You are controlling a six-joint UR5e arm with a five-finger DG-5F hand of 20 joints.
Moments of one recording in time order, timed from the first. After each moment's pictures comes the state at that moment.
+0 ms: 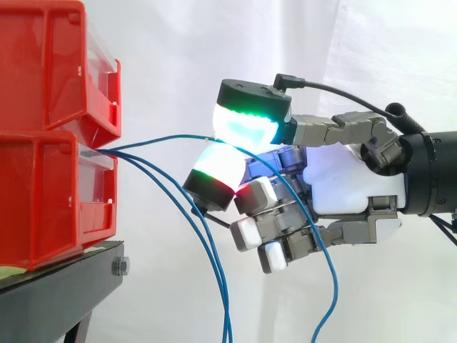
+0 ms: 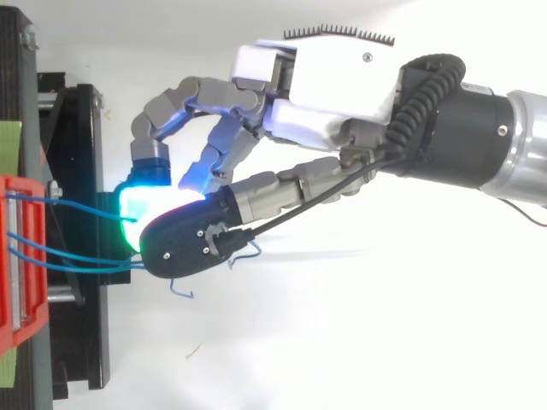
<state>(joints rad) 0.11 -2.29 -1.14 -2.87 -1.32 -0.01</state>
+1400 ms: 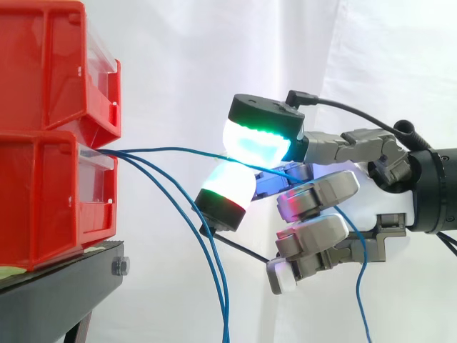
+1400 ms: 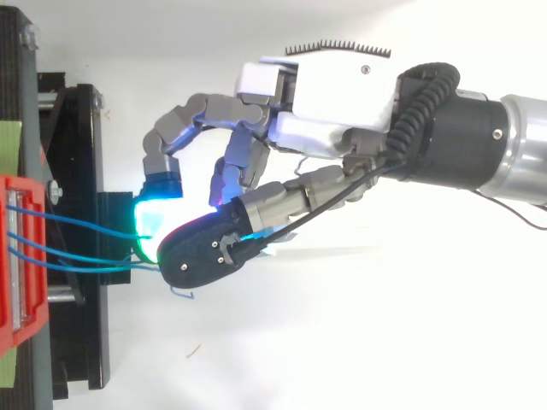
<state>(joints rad) 0.10 -2.29 -1.18 -2.84 -1.36 0.00</state>
